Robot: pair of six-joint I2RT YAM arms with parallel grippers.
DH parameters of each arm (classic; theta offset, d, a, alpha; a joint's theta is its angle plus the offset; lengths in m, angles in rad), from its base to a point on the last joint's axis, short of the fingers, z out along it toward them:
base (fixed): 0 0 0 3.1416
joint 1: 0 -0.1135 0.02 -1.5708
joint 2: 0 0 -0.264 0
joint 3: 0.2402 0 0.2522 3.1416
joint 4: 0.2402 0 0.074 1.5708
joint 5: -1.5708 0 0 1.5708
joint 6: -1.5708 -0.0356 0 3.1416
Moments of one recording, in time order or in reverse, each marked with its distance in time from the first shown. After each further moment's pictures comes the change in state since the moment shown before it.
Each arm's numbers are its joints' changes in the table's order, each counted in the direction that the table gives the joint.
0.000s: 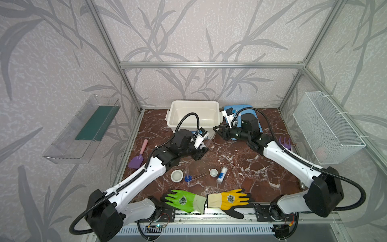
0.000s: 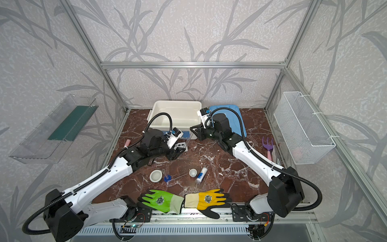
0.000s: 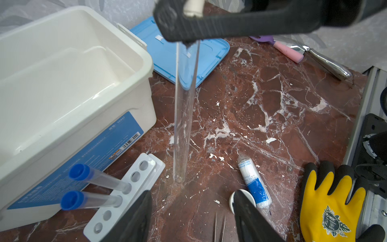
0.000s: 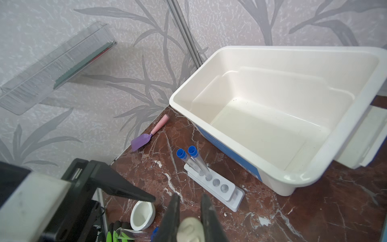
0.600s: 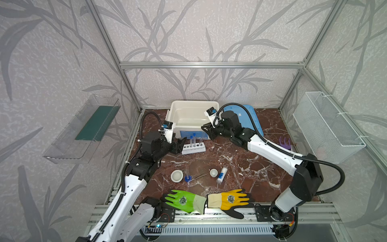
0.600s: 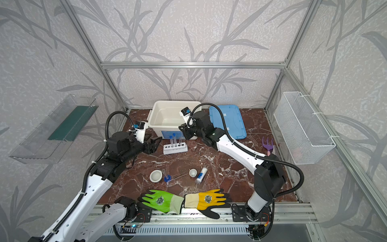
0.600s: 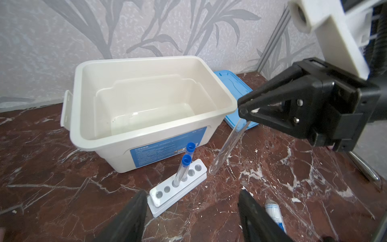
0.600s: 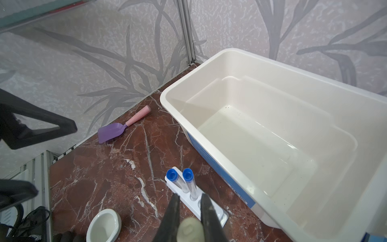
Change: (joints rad) left arm -0.381 0.328 -0.121 -0.014 -0.060 0.222; right arm -0.146 -0.230 0.240 0.090 -0.214 0.196
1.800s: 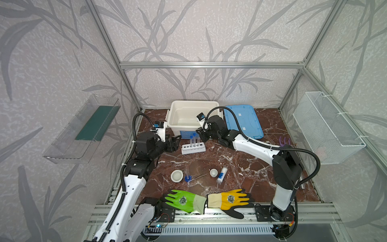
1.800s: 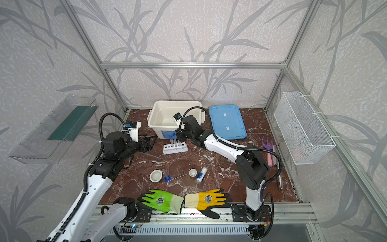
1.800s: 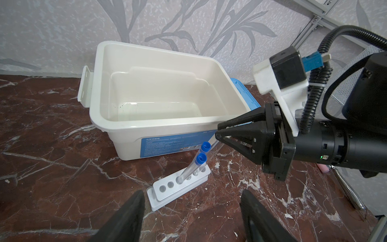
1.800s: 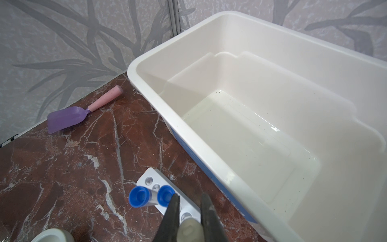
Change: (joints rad) left arm -0.119 -0.022 -0.029 -0.032 -0.098 0.095; right arm -0.054 -0.198 0.055 -0.060 -0.135 0.063
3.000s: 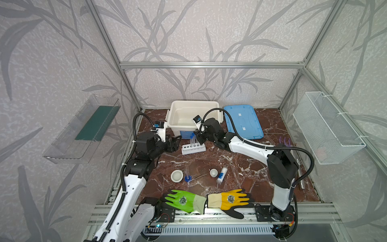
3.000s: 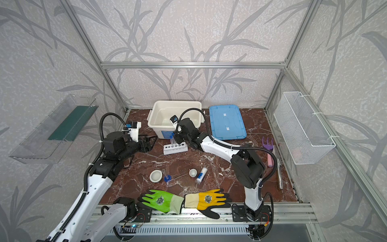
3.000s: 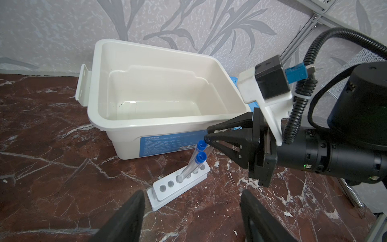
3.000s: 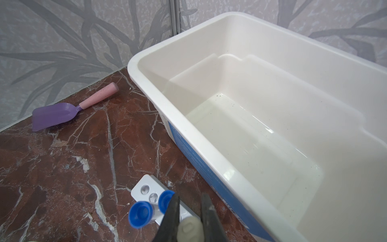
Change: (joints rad) left arm 0.000 -0.005 0.000 0.005 -0.007 -0.004; right arm -0.035 -0.044 -0.005 -0.067 -0.055 0.035
